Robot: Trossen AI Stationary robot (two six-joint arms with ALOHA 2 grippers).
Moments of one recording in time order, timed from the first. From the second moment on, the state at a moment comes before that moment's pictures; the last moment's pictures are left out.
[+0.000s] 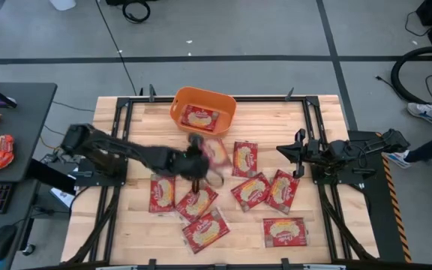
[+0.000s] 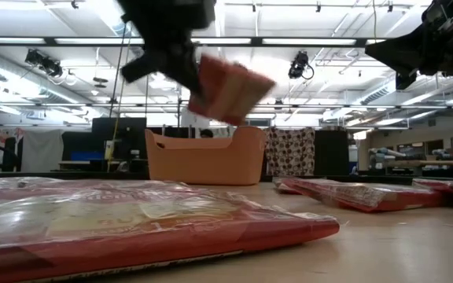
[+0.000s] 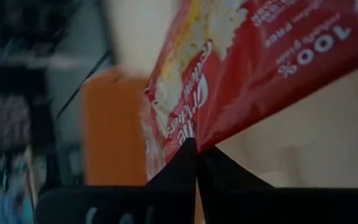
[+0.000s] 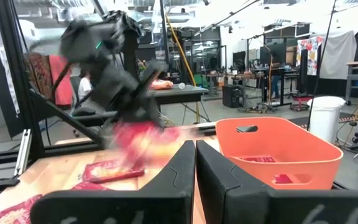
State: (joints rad) left arm -0.18 1.61 1.21 -0.61 -0.76 0.45; right arm 0.25 0.14 0.01 0.32 0.45 -0.02
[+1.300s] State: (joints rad) left arm 0.05 1.76 1.37 -0.65 -0.53 0.33; right arm 0.25 0.14 0.01 0.32 0.45 -0.02
